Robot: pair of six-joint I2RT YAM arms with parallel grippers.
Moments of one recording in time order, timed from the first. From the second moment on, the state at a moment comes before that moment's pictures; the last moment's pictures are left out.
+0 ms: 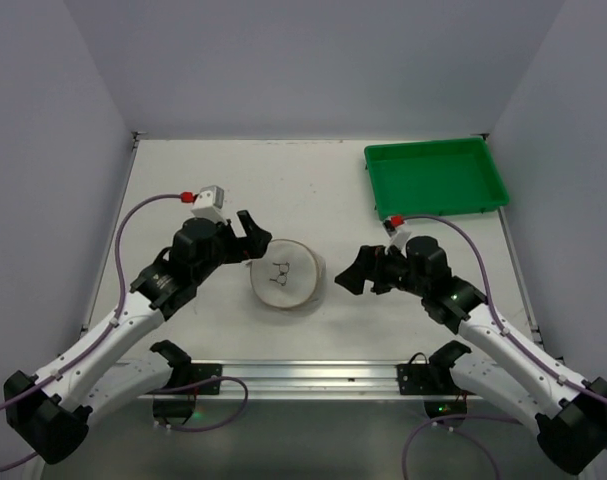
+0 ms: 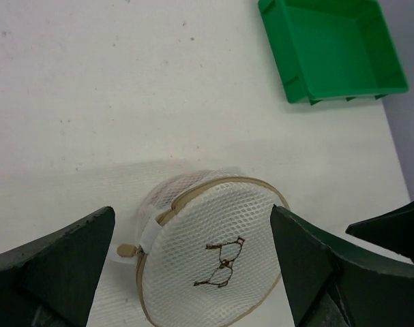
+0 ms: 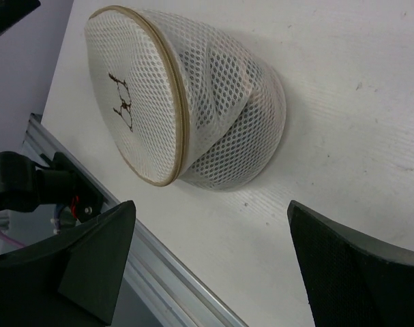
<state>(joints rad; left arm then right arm) -0.60 0.85 0.72 -0.29 -0.16 -0.66 0.57 0.80 0.56 -0.25 -0.29 0.58</state>
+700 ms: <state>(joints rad) -0.60 0.95 0.72 -0.36 -0.08 -0.52 0.73 1.06 0.58 -0.06 -0.22 0.69</state>
